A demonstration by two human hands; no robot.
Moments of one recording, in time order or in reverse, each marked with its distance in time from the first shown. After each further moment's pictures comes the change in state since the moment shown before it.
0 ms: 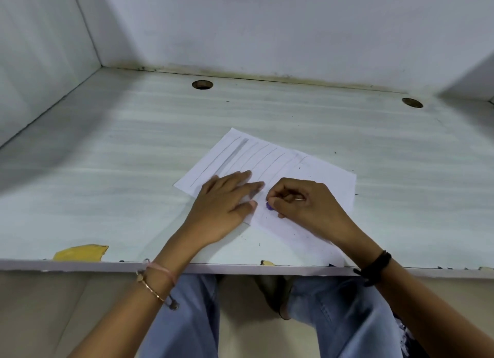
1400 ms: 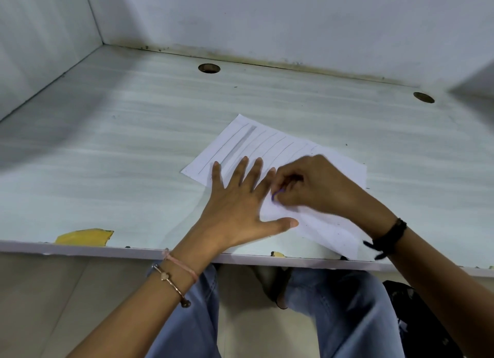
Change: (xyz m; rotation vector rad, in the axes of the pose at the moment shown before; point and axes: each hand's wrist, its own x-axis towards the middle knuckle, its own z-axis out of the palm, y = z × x) left_hand -0.004 0.016 0.018 0.303 -0.065 -0.041; right_hand 0.022 -0.033 -0.006 -0.377 -0.225 -0.028
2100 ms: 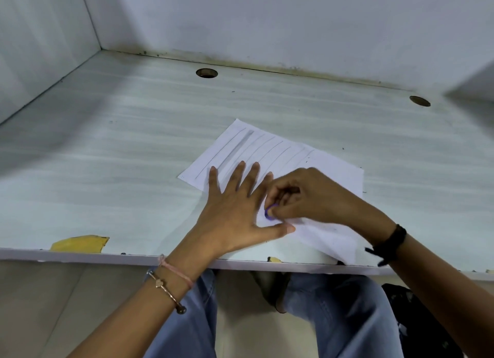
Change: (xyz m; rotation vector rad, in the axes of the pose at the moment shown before) left_hand 0.001 -0.001 0.000 0.015 0.000 -0.003; right_hand -0.003 0.001 0.002 0.029 -0.115 0.003
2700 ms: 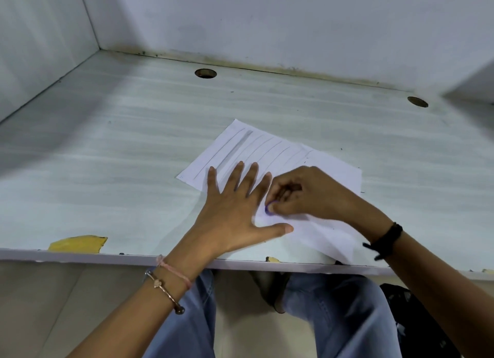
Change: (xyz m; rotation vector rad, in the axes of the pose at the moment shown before) left_hand -0.001 0.000 -0.001 -0.001 -0.009 -0.006; right_hand 0.001 0.008 -0.002 0.025 0.031 0.012
